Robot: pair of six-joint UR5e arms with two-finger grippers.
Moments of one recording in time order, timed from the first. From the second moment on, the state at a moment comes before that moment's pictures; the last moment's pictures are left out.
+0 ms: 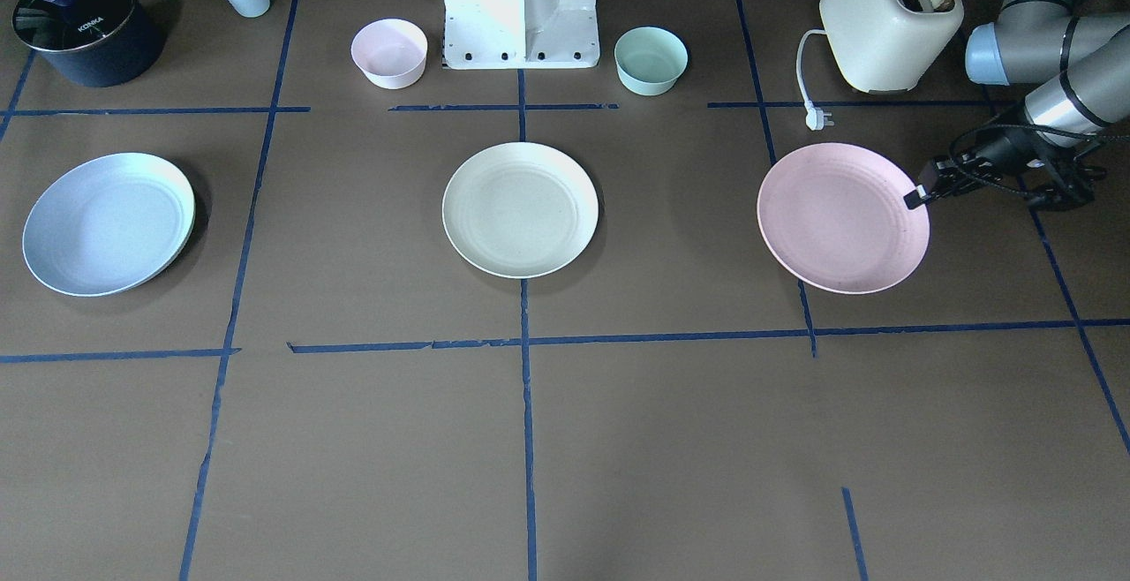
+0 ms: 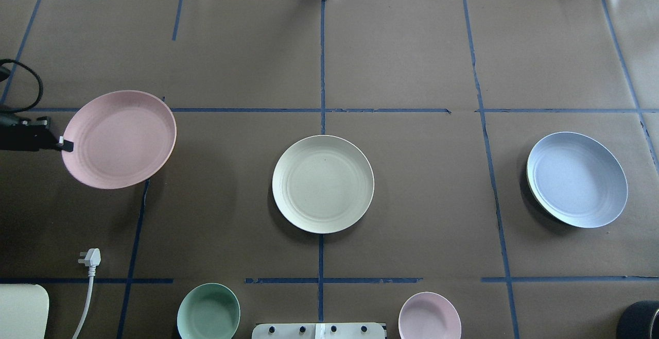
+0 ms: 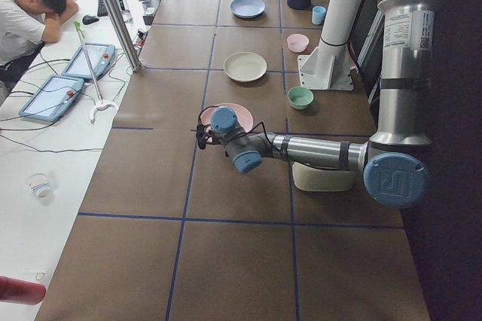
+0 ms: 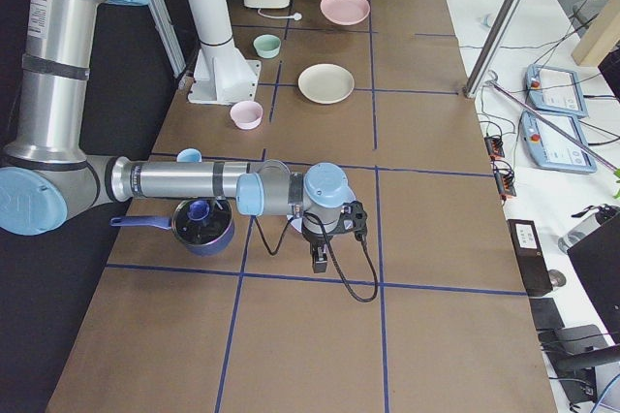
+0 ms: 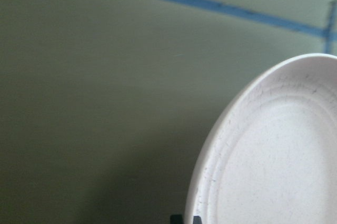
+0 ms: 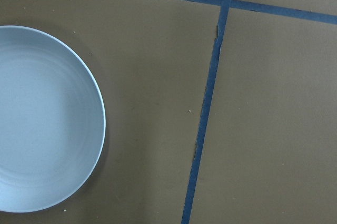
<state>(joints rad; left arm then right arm) -1.05 -1.60 -1.63 -2.44 -2.46 -1.24 1.48 -1.77 1.80 -1.57 2.37 -0.08</state>
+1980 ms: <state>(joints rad) -0.51 -2.08 -1.75 -1.90 -1.99 -1.53 1.48 -1.77 1.80 -1.57 2.37 -0.08</state>
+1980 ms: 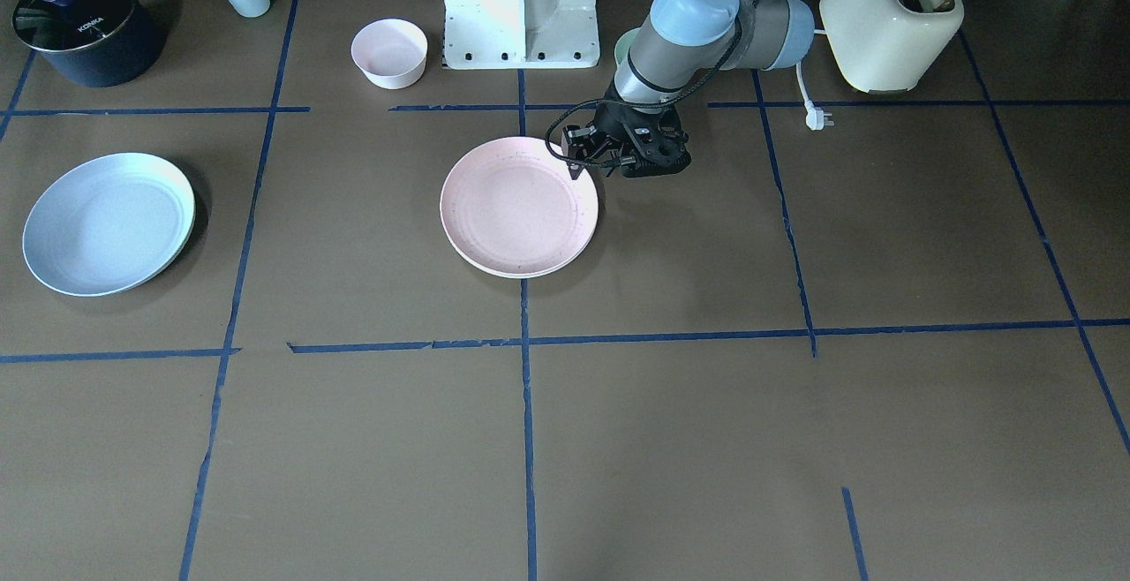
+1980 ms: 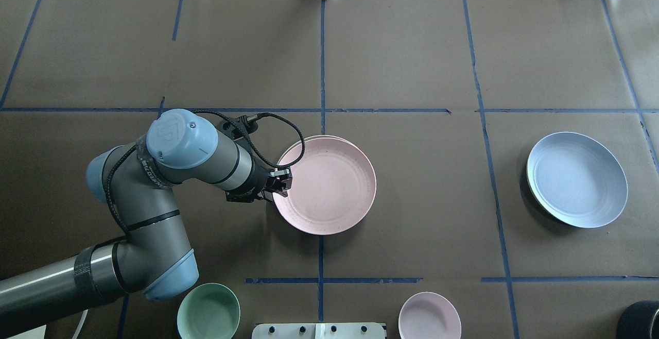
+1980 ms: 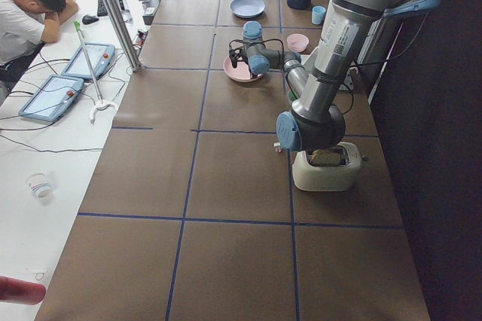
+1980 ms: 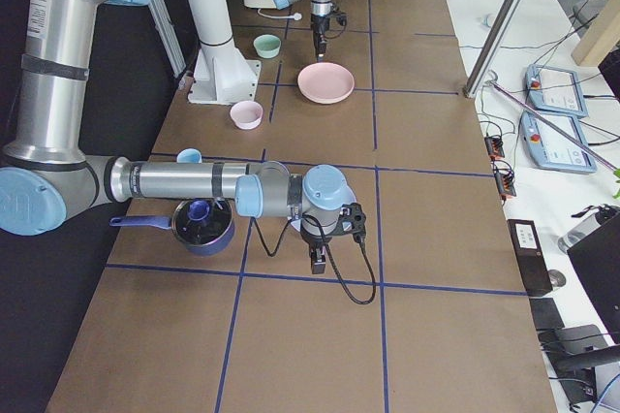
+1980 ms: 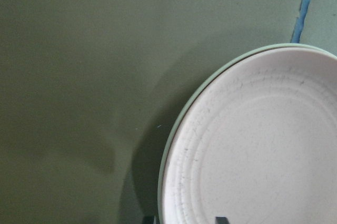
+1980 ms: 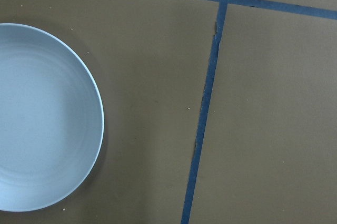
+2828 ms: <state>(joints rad) -1.07 -1.74 -1.90 -1.54 -2.24 -0.31 1.48 -1.76 1.80 -1.54 2.38 -0.07</state>
